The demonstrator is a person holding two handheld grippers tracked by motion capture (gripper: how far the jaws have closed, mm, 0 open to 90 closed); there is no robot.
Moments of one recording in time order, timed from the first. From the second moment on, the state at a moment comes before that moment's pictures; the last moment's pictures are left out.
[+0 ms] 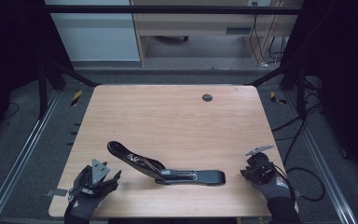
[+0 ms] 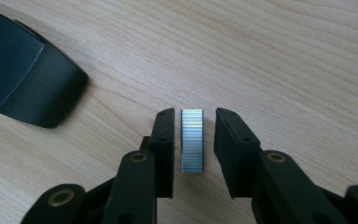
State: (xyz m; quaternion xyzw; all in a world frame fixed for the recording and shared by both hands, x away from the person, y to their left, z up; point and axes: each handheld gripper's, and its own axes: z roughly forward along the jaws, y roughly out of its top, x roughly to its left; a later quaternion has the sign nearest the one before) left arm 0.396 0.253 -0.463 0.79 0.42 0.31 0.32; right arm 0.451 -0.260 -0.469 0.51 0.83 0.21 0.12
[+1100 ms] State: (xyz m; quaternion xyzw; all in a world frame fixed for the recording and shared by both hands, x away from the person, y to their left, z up) left arm 0.396 0.253 -0.464 0.79 0.42 0.31 0.31; right arm 0.441 -0.252 -0.454 0.43 0.85 0.27 0.14
